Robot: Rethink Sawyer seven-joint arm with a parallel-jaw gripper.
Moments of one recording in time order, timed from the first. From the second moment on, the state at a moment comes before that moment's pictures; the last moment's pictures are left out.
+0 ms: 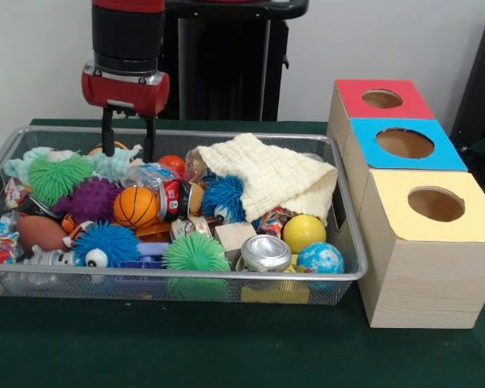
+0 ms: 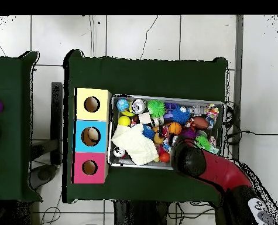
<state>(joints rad) -0.58 -0.69 0.05 1.87 -0.18 0.20 1.57</state>
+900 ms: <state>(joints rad) -0.61 -0.55 0.06 1.87 -0.28 0.05 1.57</state>
